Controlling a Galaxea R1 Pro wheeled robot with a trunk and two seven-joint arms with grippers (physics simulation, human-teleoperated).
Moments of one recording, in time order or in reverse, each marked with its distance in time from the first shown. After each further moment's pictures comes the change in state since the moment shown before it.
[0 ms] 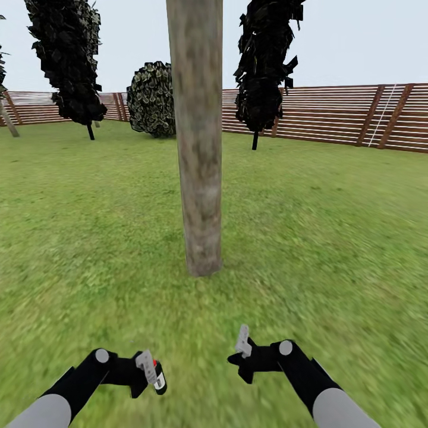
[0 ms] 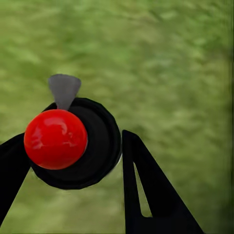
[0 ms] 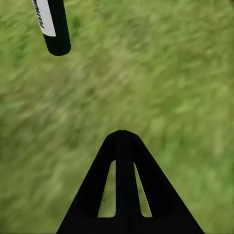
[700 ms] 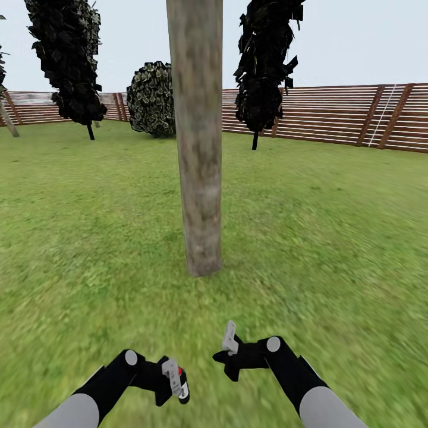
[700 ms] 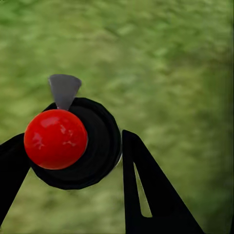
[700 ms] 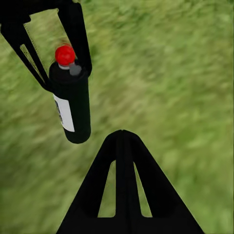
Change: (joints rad) left arm -0.002 -0.123 -0.083 -0.001 -0.073 0.001 0.000; right arm -0.002 0.068 0.003 -0.035 0.000 -0.001 0.037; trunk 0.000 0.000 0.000
